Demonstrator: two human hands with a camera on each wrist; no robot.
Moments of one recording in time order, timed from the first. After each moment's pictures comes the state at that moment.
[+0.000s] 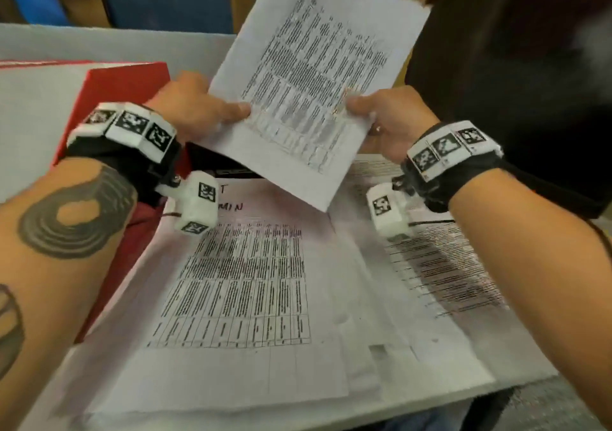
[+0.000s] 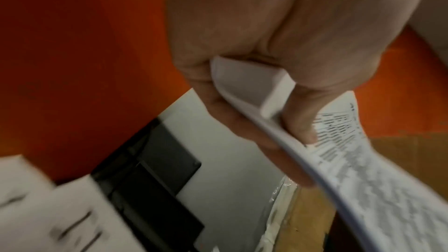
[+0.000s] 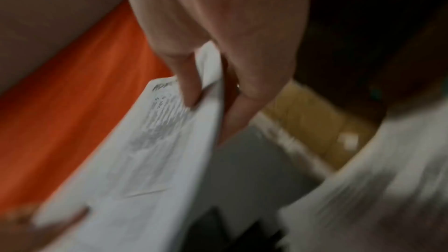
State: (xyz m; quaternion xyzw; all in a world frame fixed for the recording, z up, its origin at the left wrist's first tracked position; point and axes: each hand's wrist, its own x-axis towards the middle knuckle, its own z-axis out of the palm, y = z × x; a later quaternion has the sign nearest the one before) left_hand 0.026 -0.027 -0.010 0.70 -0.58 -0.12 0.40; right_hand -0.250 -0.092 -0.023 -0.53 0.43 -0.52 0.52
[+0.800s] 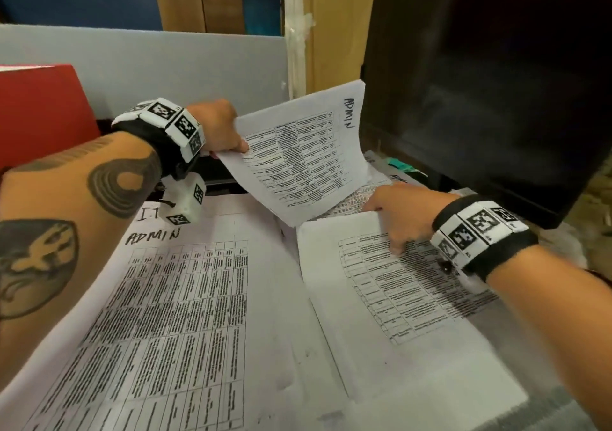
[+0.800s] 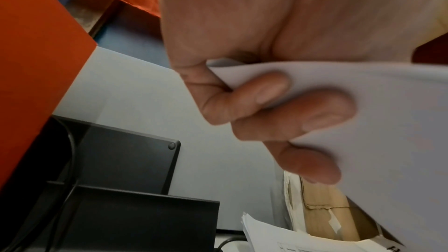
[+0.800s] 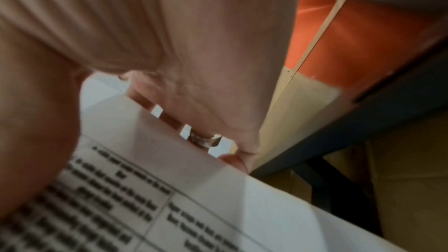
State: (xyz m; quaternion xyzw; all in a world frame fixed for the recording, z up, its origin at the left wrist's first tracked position) left_hand -0.050 -0.154 -0.021 0.71 -0.69 -0.01 0.12; right_hand -0.344 -0.093 -0.085 -0.78 0.61 0.11 0.06
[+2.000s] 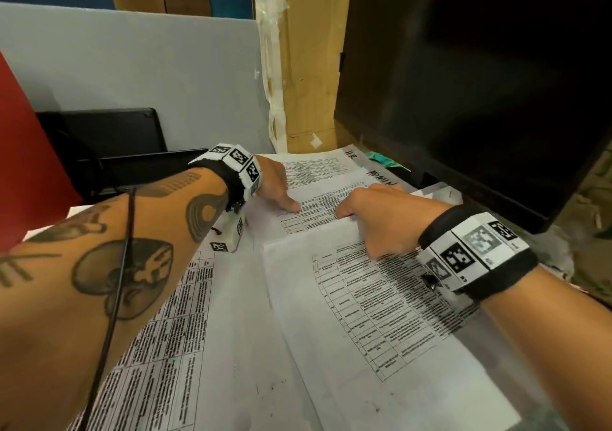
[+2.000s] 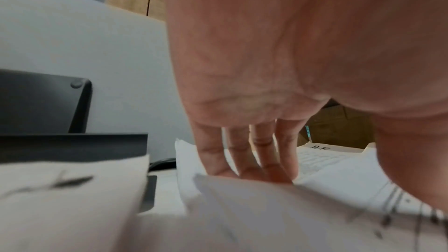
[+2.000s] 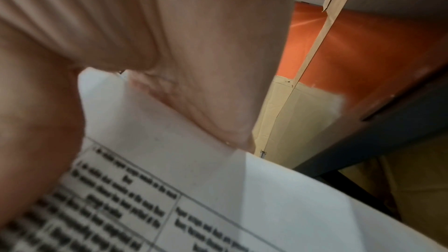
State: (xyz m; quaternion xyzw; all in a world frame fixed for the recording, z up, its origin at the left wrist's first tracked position) left_hand -0.149 -0.204 -0.096 0.62 -0.77 -0.10 -0.13; right_hand -0.348 -0.079 -0.084 -0.80 0.58 0.08 0.07
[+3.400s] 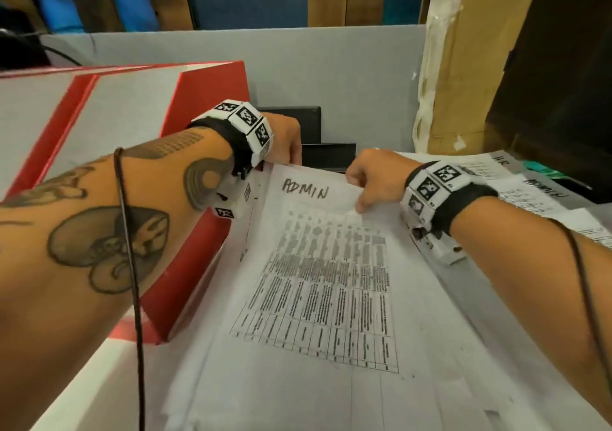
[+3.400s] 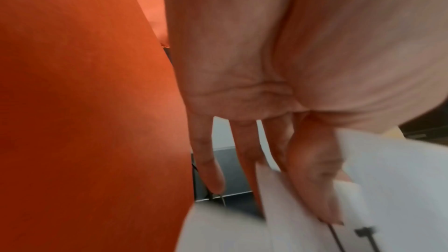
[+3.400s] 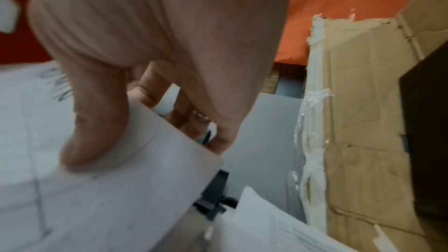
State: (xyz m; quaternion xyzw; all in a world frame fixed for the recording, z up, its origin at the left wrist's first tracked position) left_hand 0.071 -0.108 -0.037 0.68 -0.73 -0.01 -0.08; right_hand -0.144 -0.131 -0.088 -0.91 0.41 -0.04 0.08
